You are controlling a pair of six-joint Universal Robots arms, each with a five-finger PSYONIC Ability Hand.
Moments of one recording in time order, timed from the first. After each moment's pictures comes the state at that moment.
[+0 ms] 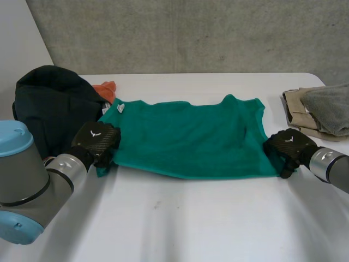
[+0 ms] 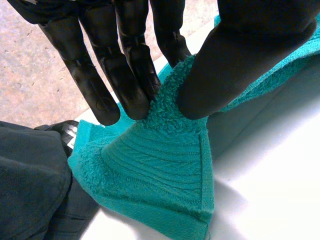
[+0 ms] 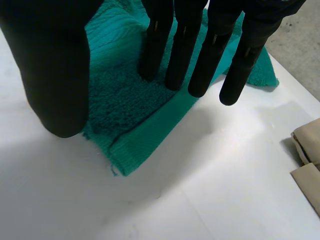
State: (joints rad) left arm 4.42 -1.91 -1.80 3.45 -1.35 3.51; right arm 1.54 -0.91 1.49 -0.01 1.00 2.36; left_hand 1.15 1.20 1.19 1.20 1.01; right_hand 0.67 0.69 0.70 0.69 0.49
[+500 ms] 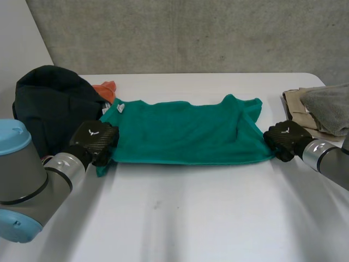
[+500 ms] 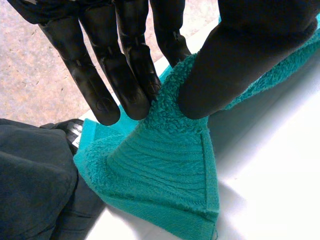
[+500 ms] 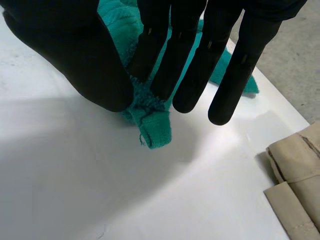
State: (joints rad) left arm 4.43 -1.90 -1.80 3.45 -1.35 3.51; right arm 1.59 -0.85 1.37 -0.04 1.06 2.40; left_hand 1.15 1.20 1.19 1.20 1.01; right_hand 1.12 1.18 1.18 1.19 0.98
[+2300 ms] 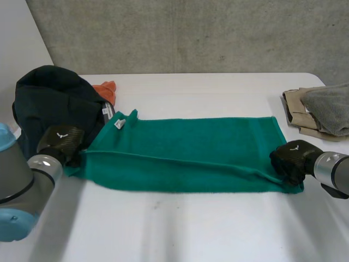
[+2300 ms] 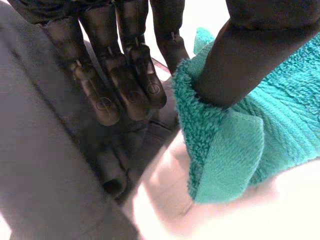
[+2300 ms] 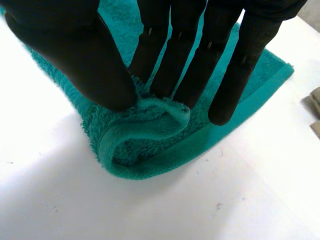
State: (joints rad) left arm 4.54 -1.88 -1.85 3.47 -1.52 3.57; right arm 1.61 -1.10 1.56 0.25 1.21 2.43; left_hand 1.16 1.19 1.19 1.20 0.99; right_hand 1.12 1.18 1.19 1.20 0.99
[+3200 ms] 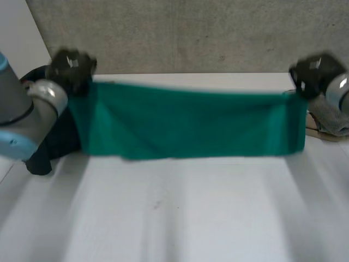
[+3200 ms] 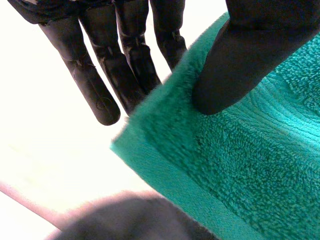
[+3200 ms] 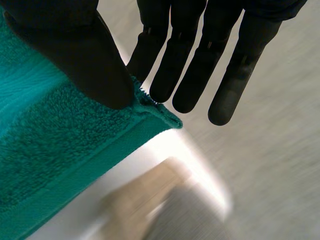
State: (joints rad) left arm 4.49 -2.07 -1.18 3.34 -1.37 3.66; right arm 1.65 -1.00 0.97 0.15 1.29 2.52; left_hand 1.16 1.20 1.19 1.20 1.00; right_hand 1.12 1.18 1.19 1.20 0.99
